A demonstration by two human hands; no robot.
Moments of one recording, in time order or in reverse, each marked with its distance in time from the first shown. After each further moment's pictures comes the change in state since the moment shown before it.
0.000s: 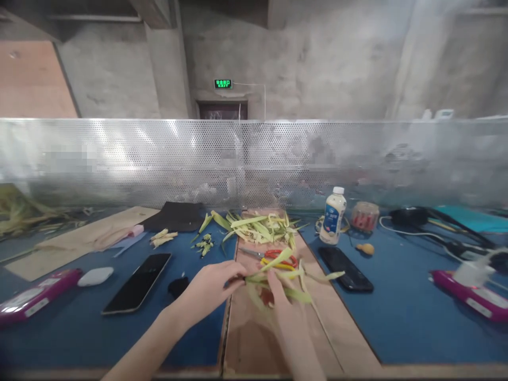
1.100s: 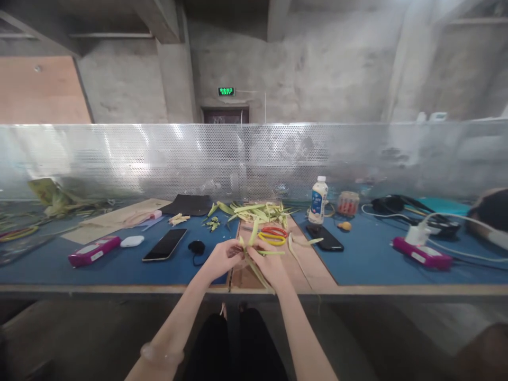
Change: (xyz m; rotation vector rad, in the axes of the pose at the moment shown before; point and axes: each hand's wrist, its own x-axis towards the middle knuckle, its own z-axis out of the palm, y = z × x) left_hand -0.035 -0.002 0.057 -0.494 0.240 -0.083; right_hand -0.019 0.013 0.015 0.186 -0.156 -0.172
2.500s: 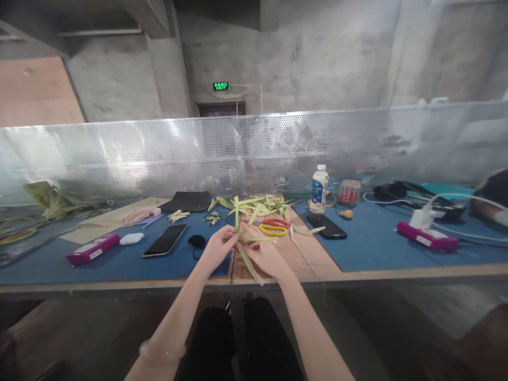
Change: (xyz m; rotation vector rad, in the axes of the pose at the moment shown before) left_hand 0.000 0.002 -0.003 -0.157 0.093 -0.151; right_hand -0.004 -0.013 0.001 0.005 -0.197 -0.106
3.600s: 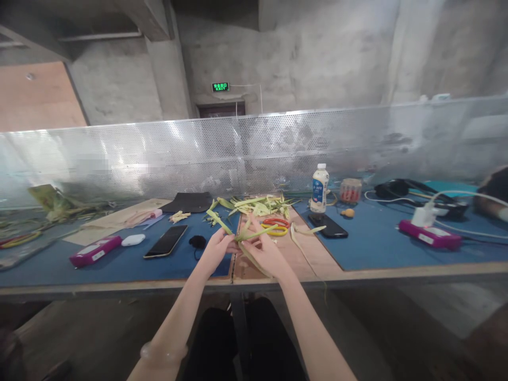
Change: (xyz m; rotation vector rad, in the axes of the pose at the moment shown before) left_hand 0.002 -0.004 0.001 -0.302 -0.019 -0.162; right_hand -0.002 0.001 0.004 0.133 0.084 0.083
